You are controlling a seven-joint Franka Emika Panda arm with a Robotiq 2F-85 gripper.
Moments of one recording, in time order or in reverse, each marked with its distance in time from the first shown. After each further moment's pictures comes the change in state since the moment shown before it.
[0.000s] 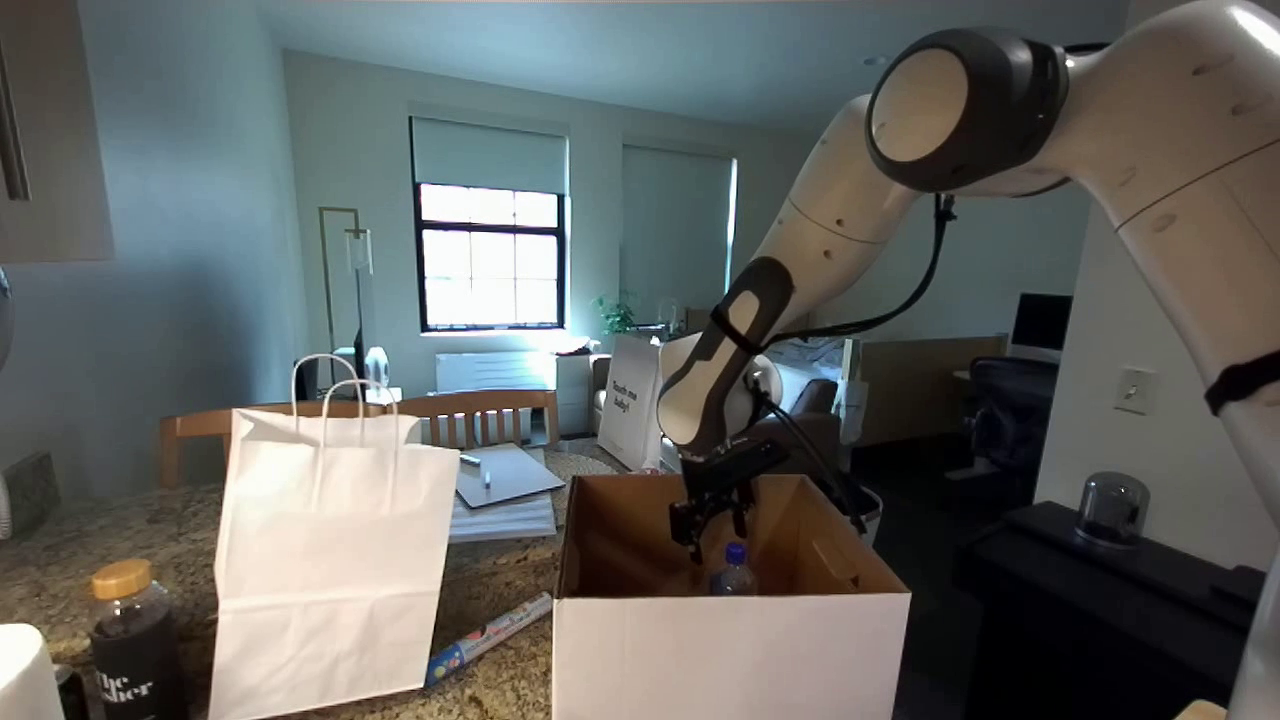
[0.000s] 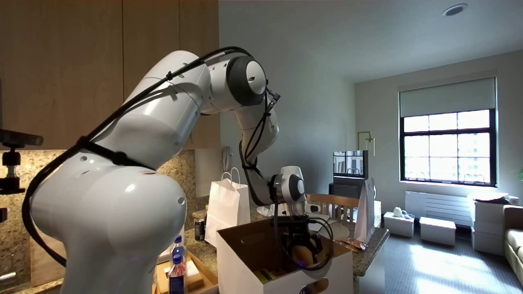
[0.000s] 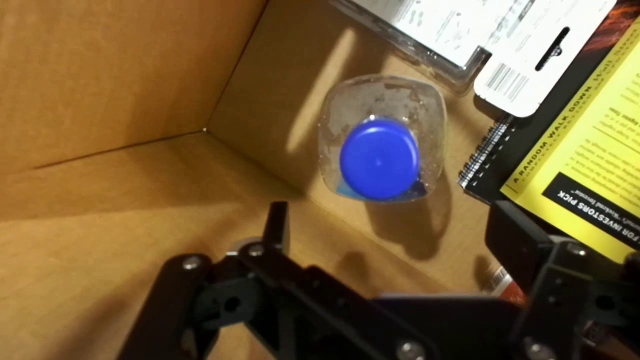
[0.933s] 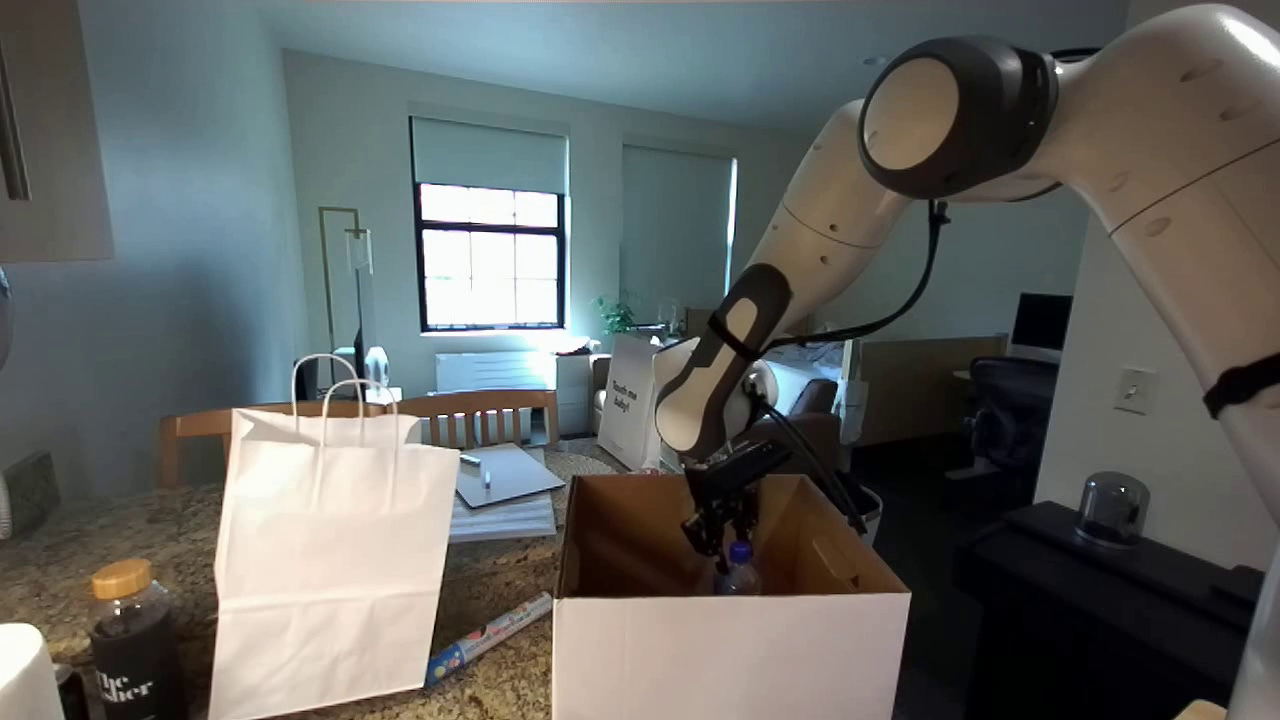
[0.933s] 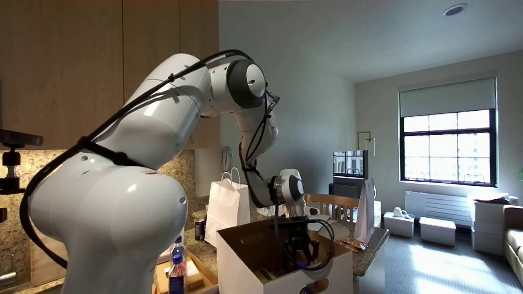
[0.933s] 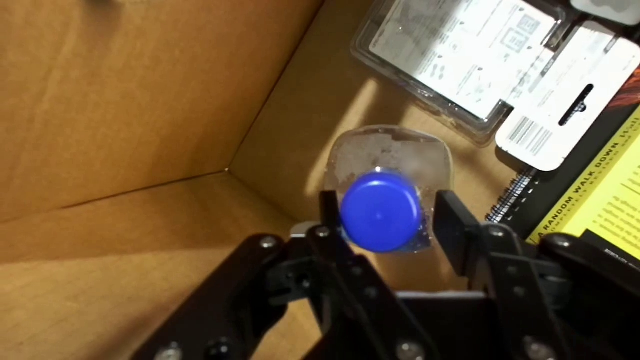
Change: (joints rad) arm 0.018 0.017 -0.013 0.018 -0.050 -0.099 0.021
